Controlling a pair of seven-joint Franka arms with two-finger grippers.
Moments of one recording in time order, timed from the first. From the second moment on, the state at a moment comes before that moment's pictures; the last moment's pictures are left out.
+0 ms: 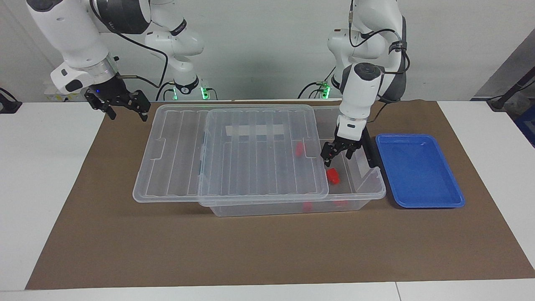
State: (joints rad) left arm -0.40 0.05 0.02 -2.13 0.03 2.43 -0.74; right arm 0.01 -0.01 -0.03 -1.62 0.00 1.57 0.08
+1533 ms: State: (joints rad) left arm -0.36 0.16 0.02 -2.14 0.03 2.52 -0.67; right arm 0.01 -0.01 -0.03 -1.62 0.00 1.57 0.08
